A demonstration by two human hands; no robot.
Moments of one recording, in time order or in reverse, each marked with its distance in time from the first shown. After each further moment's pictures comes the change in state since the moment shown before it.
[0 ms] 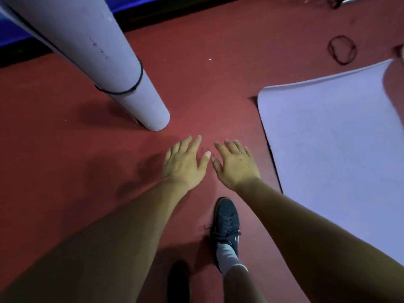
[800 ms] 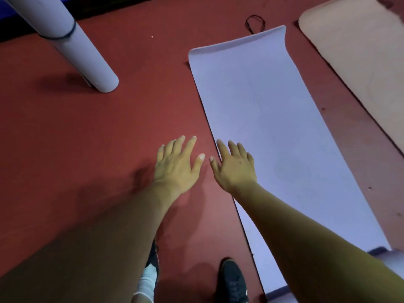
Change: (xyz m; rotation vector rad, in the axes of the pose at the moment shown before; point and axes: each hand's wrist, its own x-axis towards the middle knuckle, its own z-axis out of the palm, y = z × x) left_hand -0.344 0.251 0.108 0.103 -0.036 0.100; right_hand -0.405 0.193 0.021 0.036 0.057 0.202
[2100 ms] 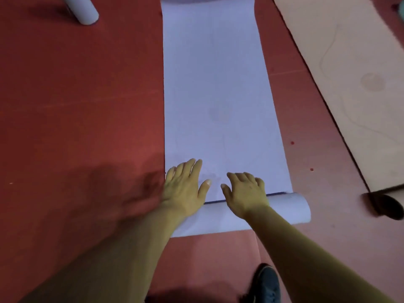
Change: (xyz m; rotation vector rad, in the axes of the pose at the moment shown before) left_hand -0.317 0.421 0.273 0.031 -0.015 -0.076; right_hand -0.339 0.475 0.044 -0.201 -0.200 -0.163
